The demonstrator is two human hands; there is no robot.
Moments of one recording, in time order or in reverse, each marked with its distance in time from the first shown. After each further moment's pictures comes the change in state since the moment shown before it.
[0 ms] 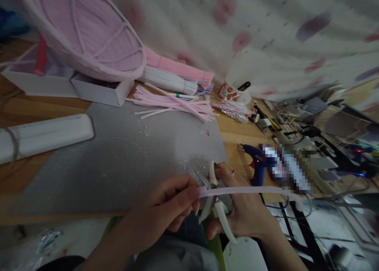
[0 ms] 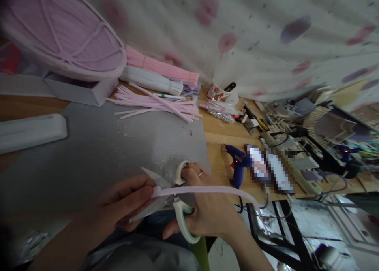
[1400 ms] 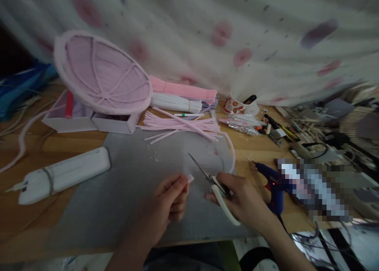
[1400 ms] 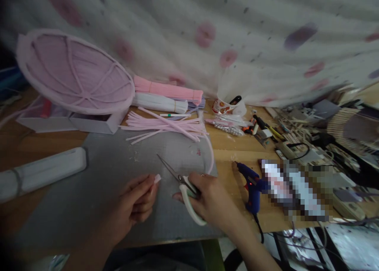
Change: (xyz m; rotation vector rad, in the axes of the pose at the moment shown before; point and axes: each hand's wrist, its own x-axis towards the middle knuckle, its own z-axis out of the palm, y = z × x) left_hand 0.035 0.028 -0.020 -0.246 0.275 0.009; right_hand 0.056 0.017 -0.007 0.030 0.028 0.120
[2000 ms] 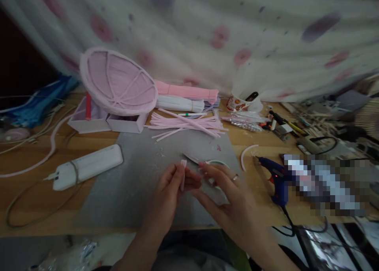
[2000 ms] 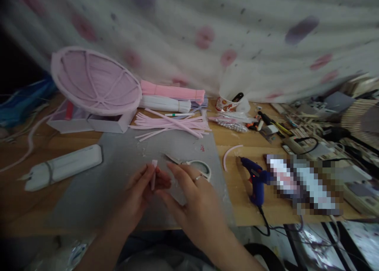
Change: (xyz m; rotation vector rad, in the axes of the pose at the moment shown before) left_hand -0.009 -0.011 0.011 0.011 0.208 0.358; right_hand -0.014 -0.059 0.015 0.067 0.368 -0.127
